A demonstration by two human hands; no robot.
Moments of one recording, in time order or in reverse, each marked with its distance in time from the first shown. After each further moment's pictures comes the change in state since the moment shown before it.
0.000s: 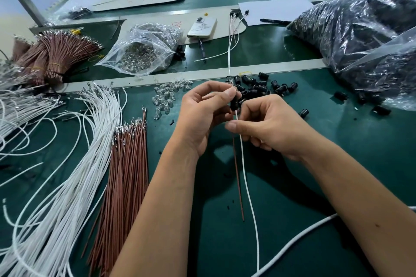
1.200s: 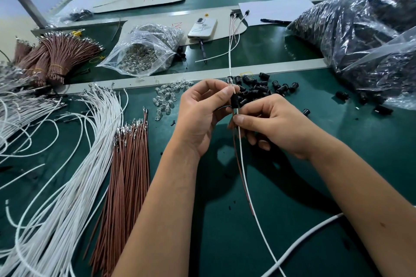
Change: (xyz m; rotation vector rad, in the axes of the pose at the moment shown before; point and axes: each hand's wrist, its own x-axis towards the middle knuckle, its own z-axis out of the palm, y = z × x) left_hand 0.003 -0.003 -0.003 -0.093 -0.023 0.081; right_hand 0.001 0.001 -0.009 -0.012 -0.067 -0.012
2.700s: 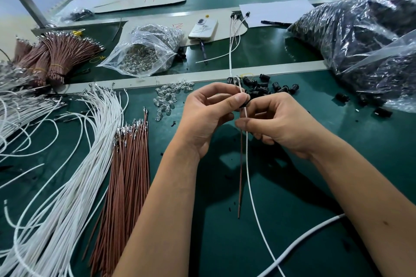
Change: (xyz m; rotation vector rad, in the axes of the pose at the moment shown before) left_hand -0.004 0.001 0.003 0.115 -0.037 -0.056; right_hand -0.003 -0.002 -0.003 0.095 0.061 0.003
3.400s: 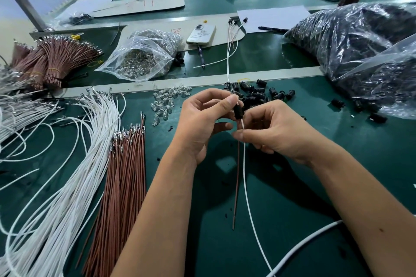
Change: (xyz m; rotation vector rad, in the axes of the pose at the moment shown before) left_hand -0.001 0.000 0.000 0.025 0.023 0.004; right_hand 0.002 0.005 -0.007 -0.114 -0.064 0.012
